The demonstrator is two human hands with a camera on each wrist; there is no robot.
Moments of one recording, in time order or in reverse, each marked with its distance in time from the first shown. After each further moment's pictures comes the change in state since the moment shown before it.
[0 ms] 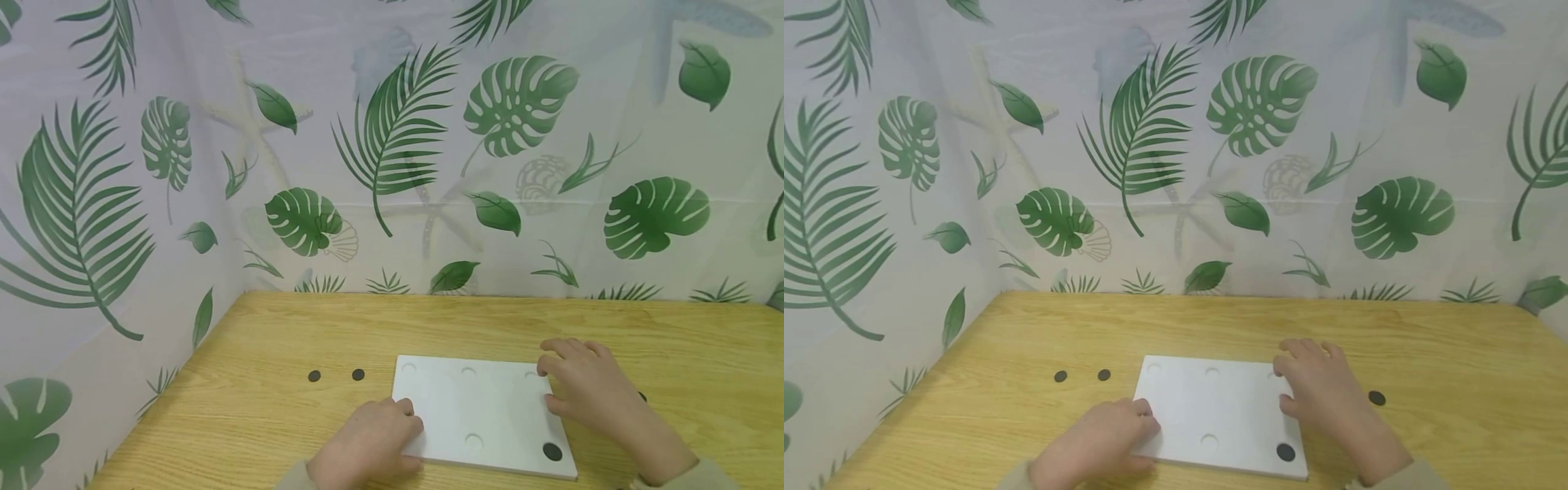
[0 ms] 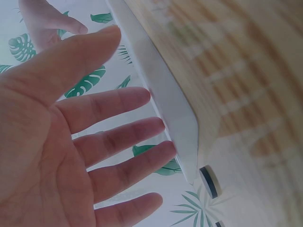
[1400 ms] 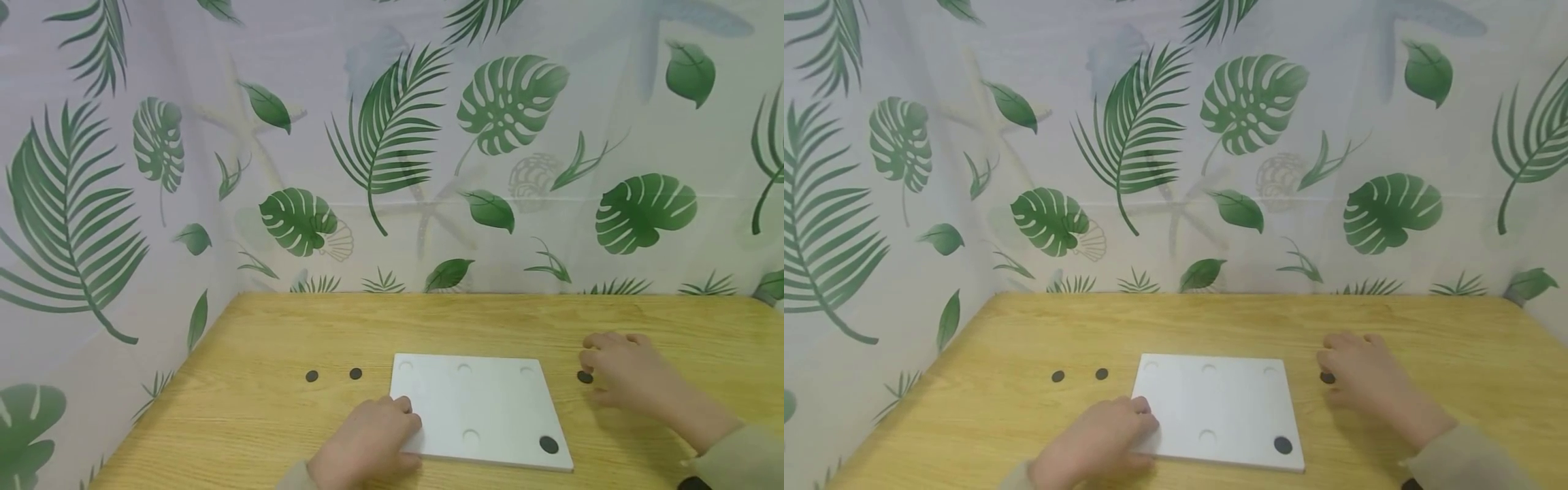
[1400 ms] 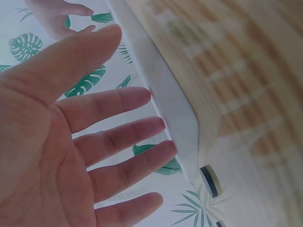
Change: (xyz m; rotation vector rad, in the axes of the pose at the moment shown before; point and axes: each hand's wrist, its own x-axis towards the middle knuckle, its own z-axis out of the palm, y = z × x) left_hand 0.000 0.000 0.001 -0.018 -0.011 0.011; right_hand -0.019 0.059 0.000 -0.082 -0.142 -0.030
